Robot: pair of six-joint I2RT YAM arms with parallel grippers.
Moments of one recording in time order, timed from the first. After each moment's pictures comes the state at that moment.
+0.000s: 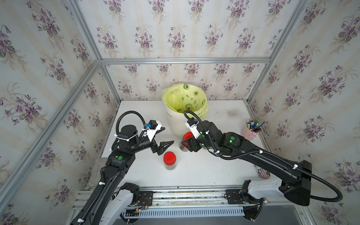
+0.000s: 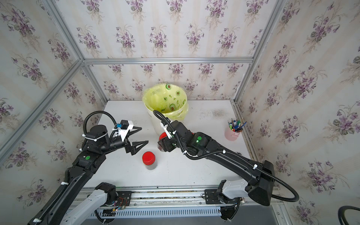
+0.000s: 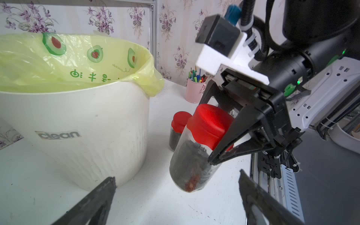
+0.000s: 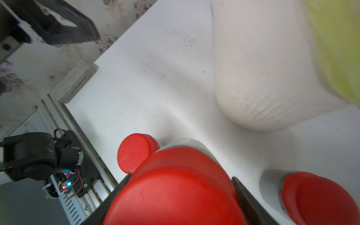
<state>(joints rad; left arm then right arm) -0.25 0.81 0.78 -0.27 0.79 0.14 0.99 1.33 1.27 -0.65 0.03 0.27</state>
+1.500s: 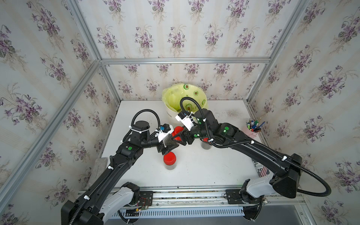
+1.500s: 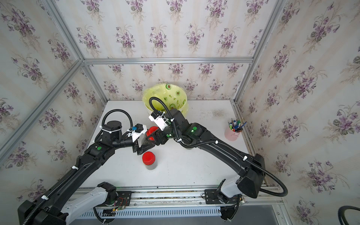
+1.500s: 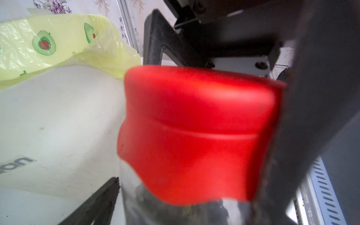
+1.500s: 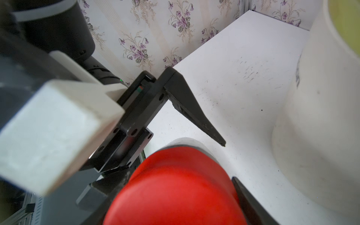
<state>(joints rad) -0.37 0.98 0.82 -0.33 0.74 0.43 0.91 1.46 1.40 -0.51 -0.37 0.18</state>
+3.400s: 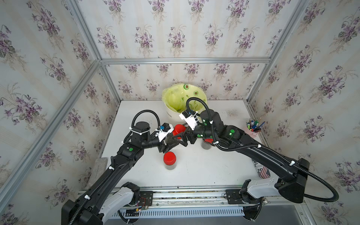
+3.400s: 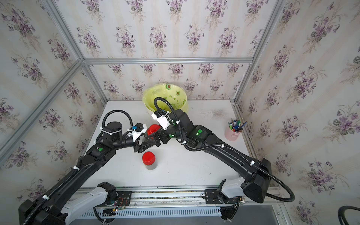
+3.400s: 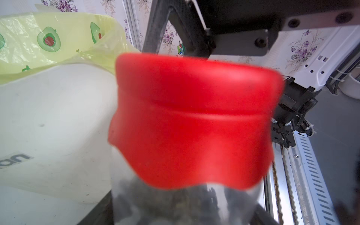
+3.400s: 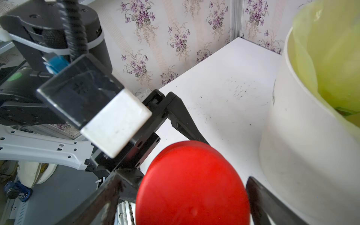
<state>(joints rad) -0.38 0.98 0.79 -0.26 0.72 0.35 0.90 1.37 1.35 -0.44 -0.31 0.15</state>
